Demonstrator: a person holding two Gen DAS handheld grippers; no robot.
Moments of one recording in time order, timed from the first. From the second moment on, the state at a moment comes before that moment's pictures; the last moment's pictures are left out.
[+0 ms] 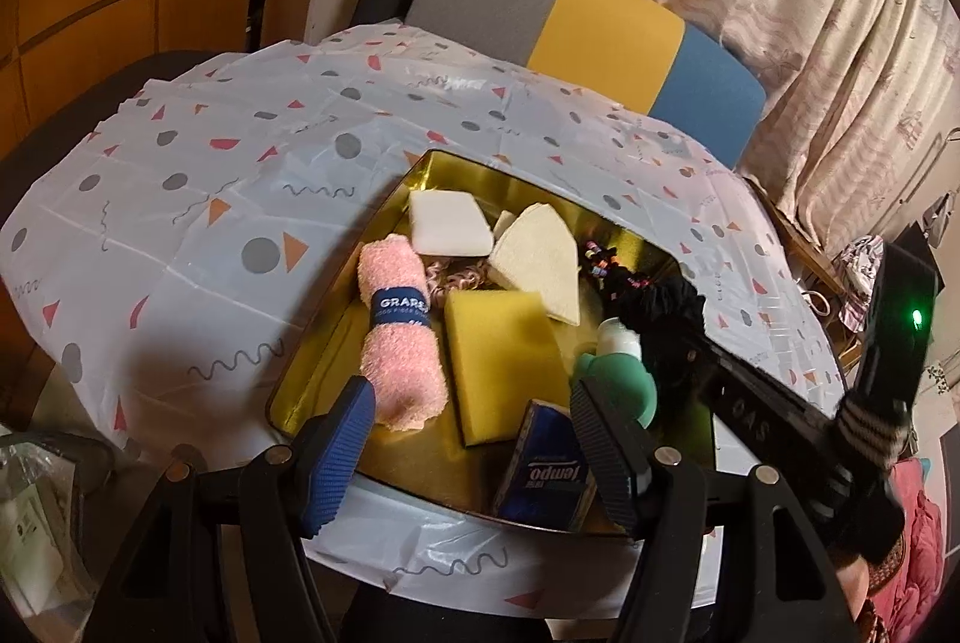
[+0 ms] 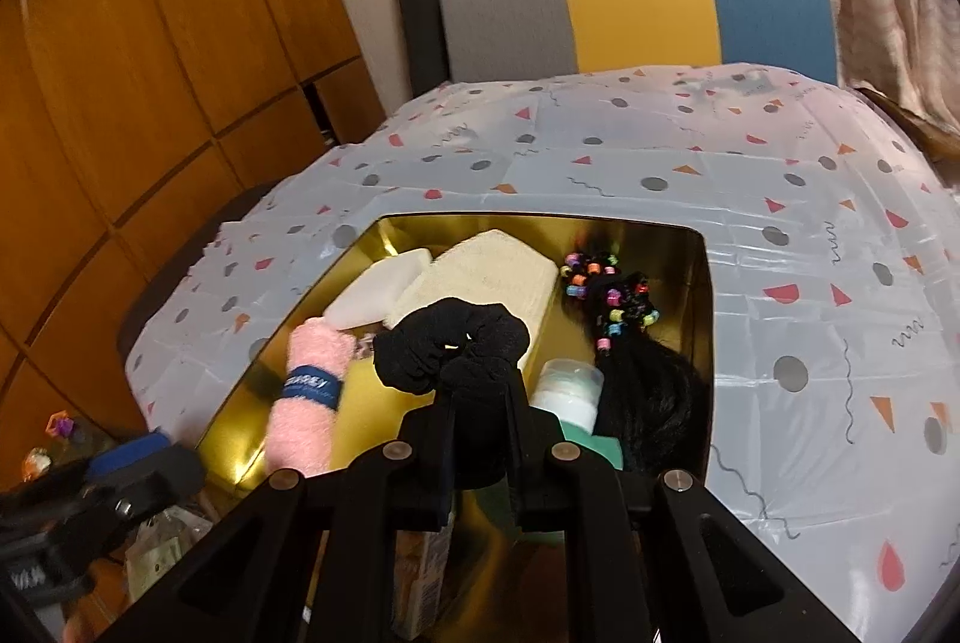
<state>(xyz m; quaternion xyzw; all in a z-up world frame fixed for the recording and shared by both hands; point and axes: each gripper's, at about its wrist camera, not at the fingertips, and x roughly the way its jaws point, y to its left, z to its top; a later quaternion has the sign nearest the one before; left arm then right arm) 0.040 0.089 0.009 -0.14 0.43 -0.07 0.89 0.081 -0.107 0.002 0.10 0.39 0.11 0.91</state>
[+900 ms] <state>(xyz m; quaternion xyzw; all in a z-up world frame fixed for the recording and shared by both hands) 0.038 0.084 0.008 -0.09 0.42 -0.04 0.90 0.099 -0.117 -0.014 0.14 0.40 0.06 0.90</state>
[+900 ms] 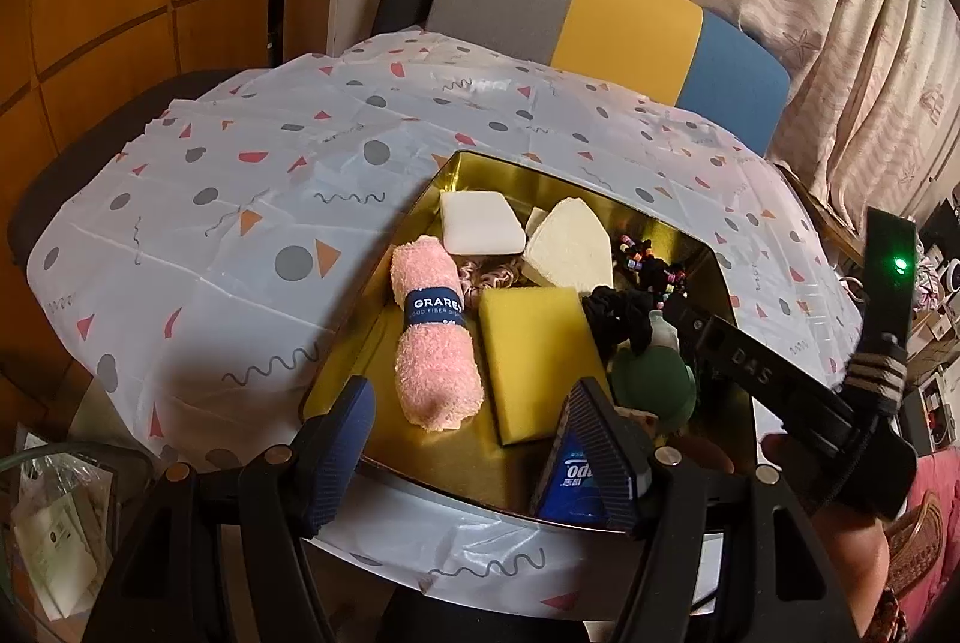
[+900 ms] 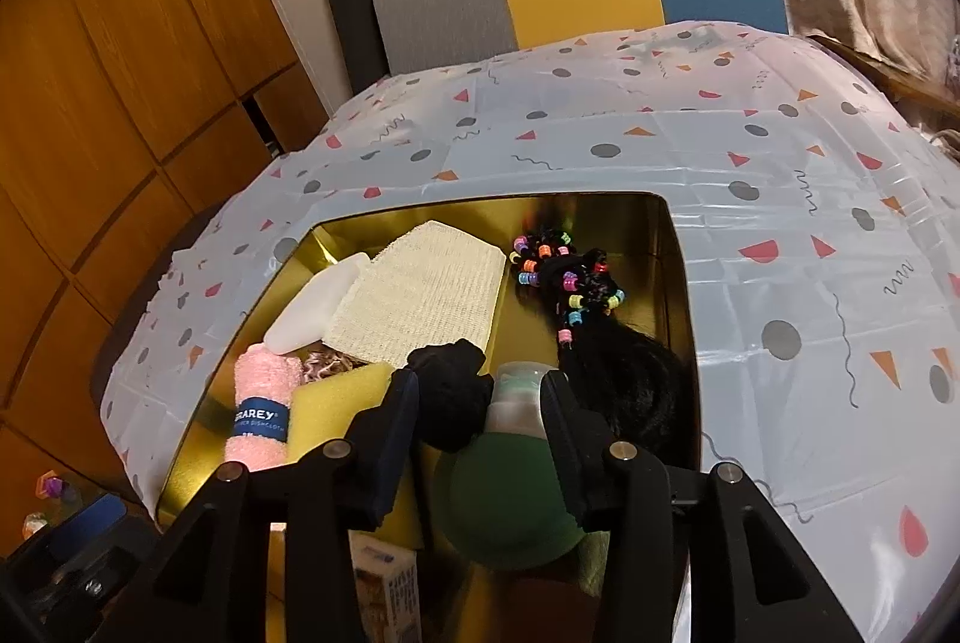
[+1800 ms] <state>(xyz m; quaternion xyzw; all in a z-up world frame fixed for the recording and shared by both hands) 0.029 0.060 0.009 -0.01 0.41 0.02 0.91 0.027 -0.118 0.020 0.05 0.36 0.03 0.93</state>
